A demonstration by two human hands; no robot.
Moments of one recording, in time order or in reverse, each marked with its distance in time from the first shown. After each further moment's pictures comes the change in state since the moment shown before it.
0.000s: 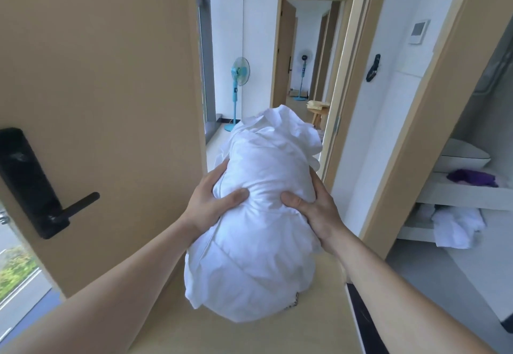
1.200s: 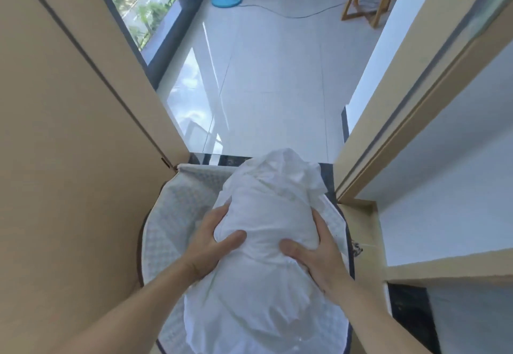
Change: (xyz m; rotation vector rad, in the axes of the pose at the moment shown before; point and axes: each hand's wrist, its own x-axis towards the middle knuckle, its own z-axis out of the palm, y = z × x) left_hand 0.442 -0.540 0.141 0.050 -0.162 -0.636; right_hand 0.479 0.483 -0.137 0.000 0.046 0.598
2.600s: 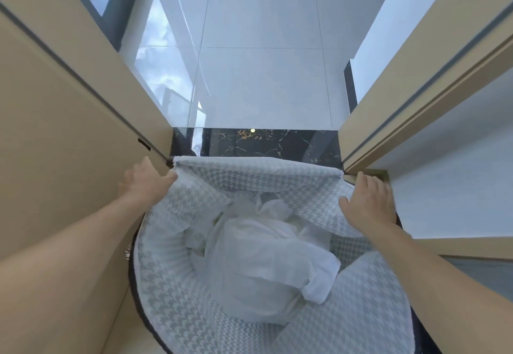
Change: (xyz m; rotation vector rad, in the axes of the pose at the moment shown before) left_hand 0.184 -0.091 -0.134 0.884 0.246 -0.516; right_hand 0.170 0.077 -0.032 -1.465 0.265 0.249
